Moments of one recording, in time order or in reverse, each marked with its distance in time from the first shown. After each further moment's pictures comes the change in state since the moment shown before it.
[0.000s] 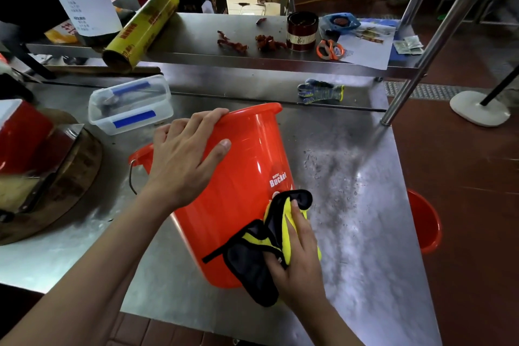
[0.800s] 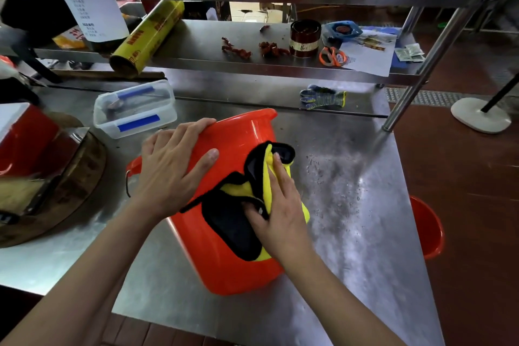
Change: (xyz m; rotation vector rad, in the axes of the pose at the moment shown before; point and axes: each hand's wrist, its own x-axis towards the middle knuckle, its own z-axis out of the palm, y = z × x) left_hand -0.017 -0.024 -0.008 -0.074 0.026 -0.035; right_hand 0.088 -0.042 0.008 -0.002 -0.055 -0.020
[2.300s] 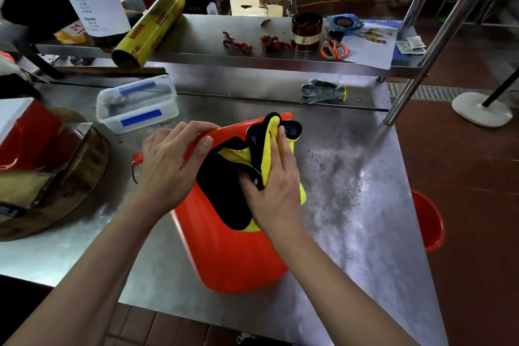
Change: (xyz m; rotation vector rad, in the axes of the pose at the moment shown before) left_hand -0.012 0.001 -0.006 -0.142 0.068 0.011; right_hand 0.023 -0.034 0.000 0.047 0.135 0.082
